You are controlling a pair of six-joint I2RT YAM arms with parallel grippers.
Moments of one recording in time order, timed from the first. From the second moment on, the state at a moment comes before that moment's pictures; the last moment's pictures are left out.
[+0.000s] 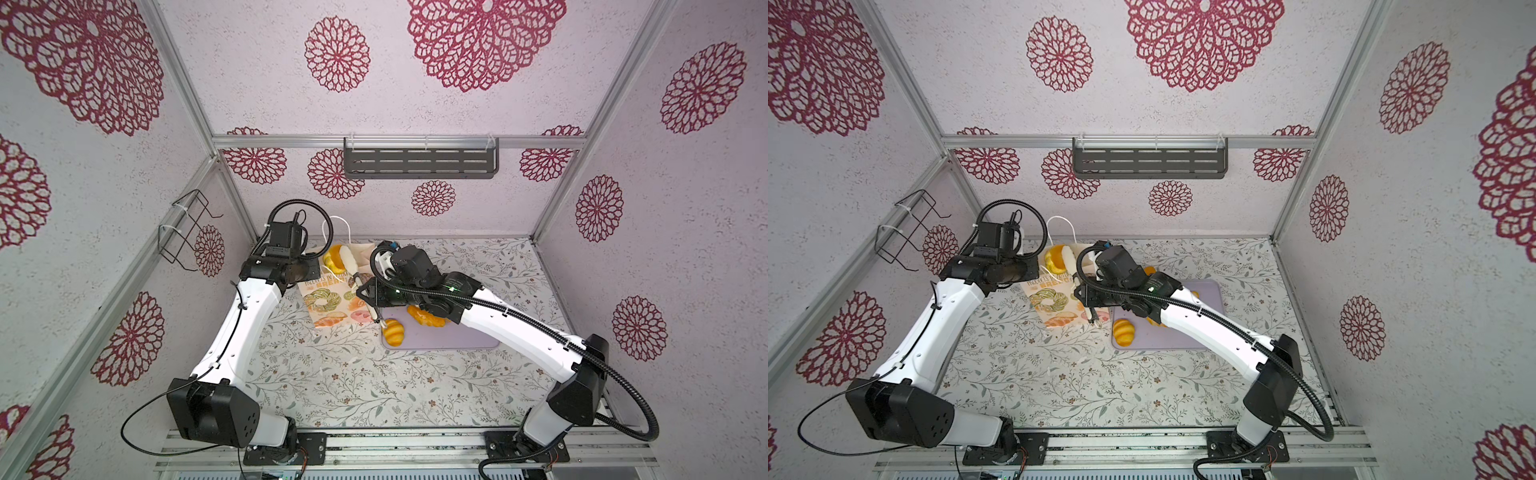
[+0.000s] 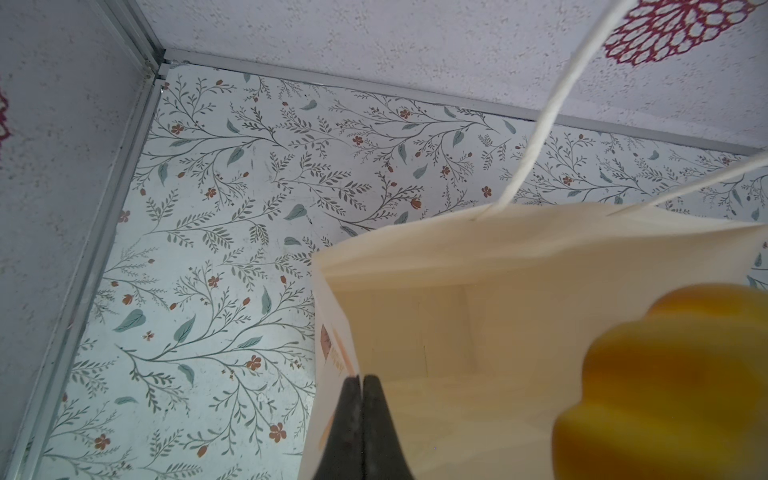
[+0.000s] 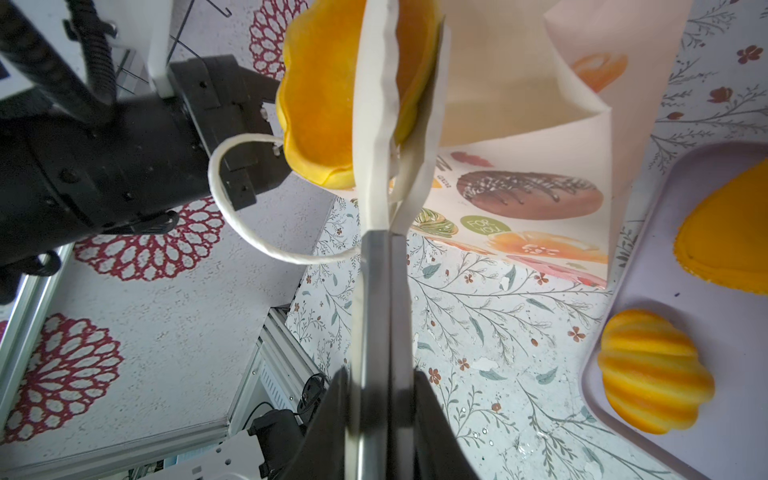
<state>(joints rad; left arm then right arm) -0.15 1.45 1.48 -0.86 -0.08 -0.24 0.95 1.65 1.66 -0.56 -0.16 0.75</state>
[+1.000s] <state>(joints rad) -0.17 1.44 1.47 -0.86 -0.08 -0.23 0.97 1.63 1.63 -0.56 -0.05 0.88</state>
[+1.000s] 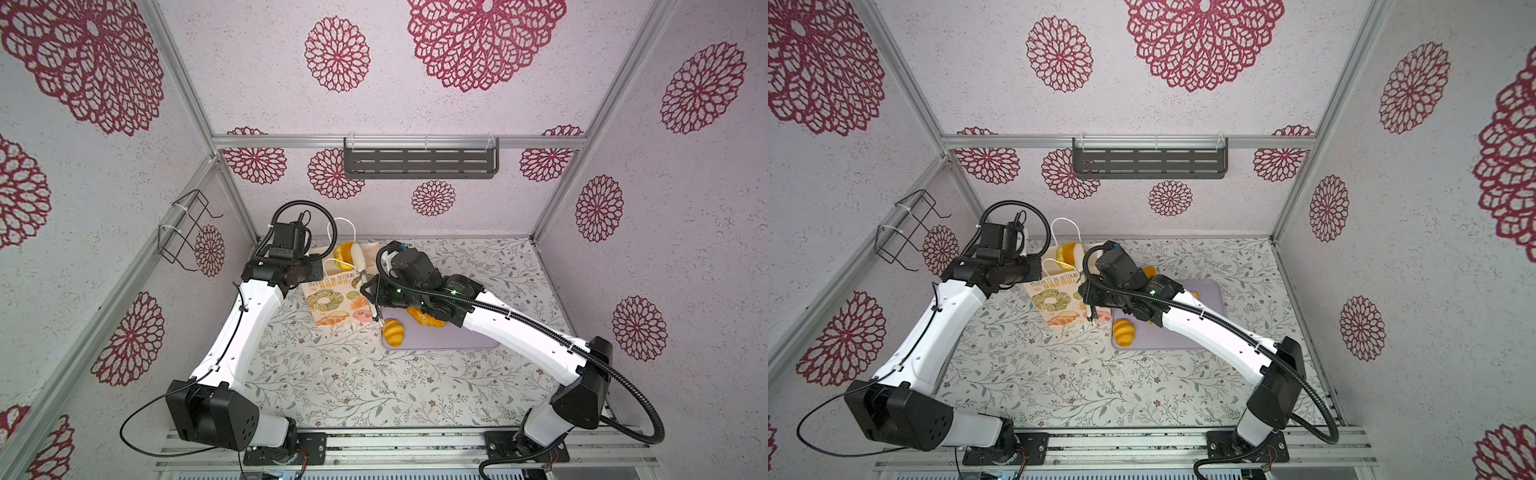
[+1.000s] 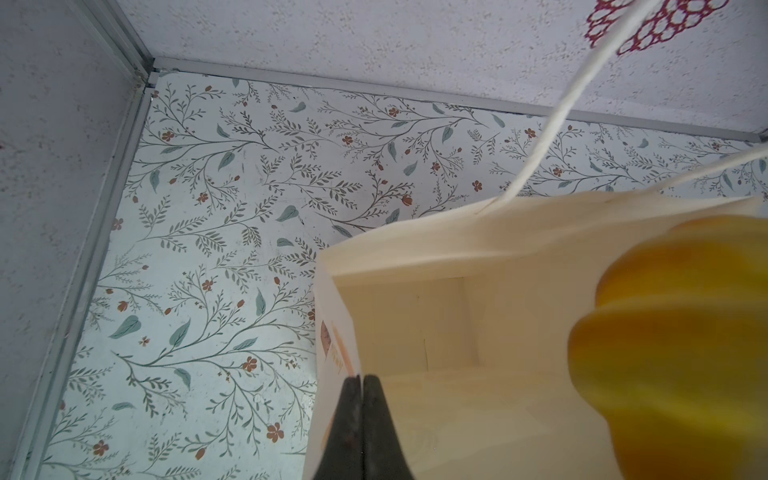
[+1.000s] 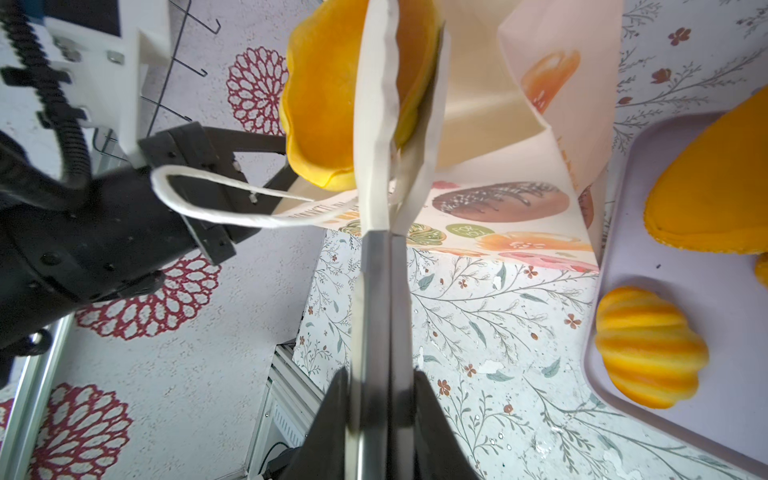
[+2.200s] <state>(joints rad) -0.17 1.44 1.47 -0.86 -0.09 -0.23 0.96 1.57 1.65 -0.57 -0.03 0.88</state>
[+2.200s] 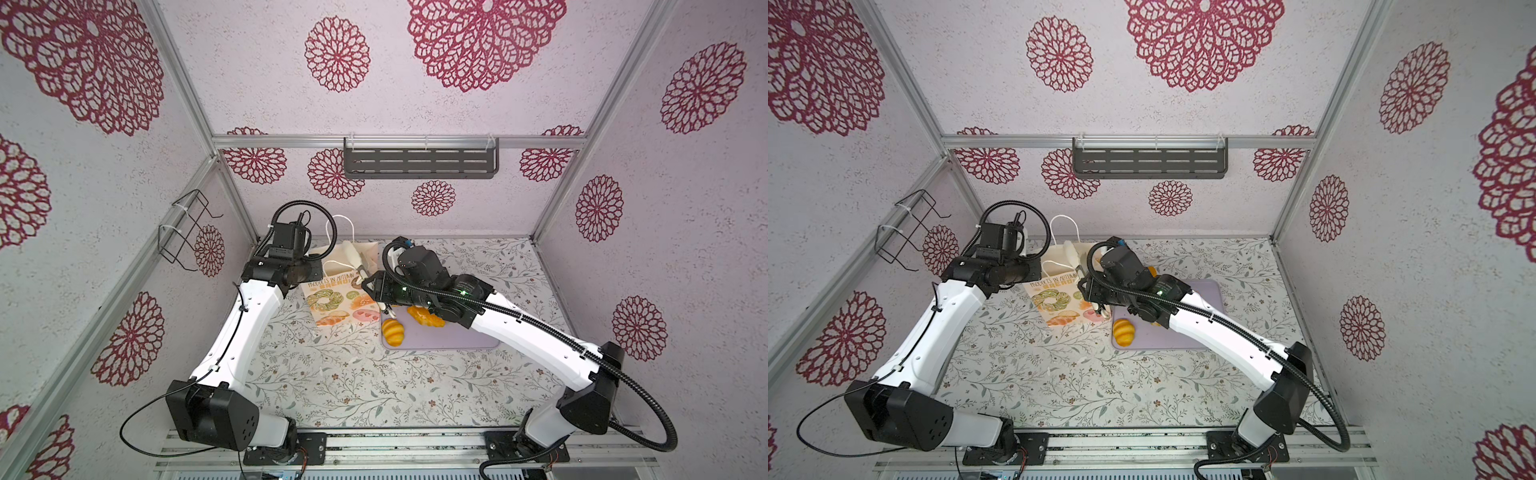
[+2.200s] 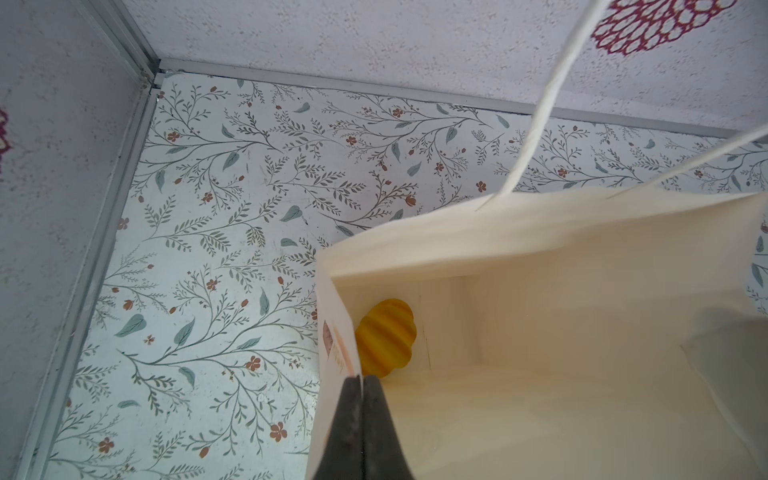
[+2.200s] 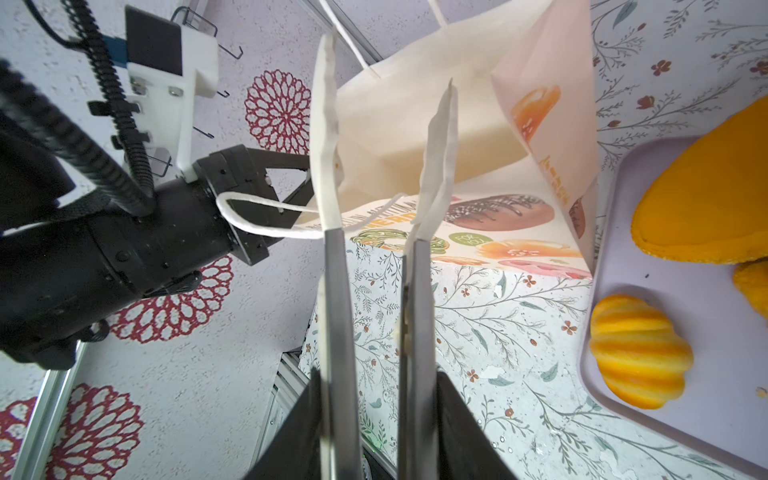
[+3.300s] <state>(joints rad) -0.17 1.43 1.47 -0.86 -0.11 -0.26 0.89 1.12 1.18 -0.58 0.16 0.94</state>
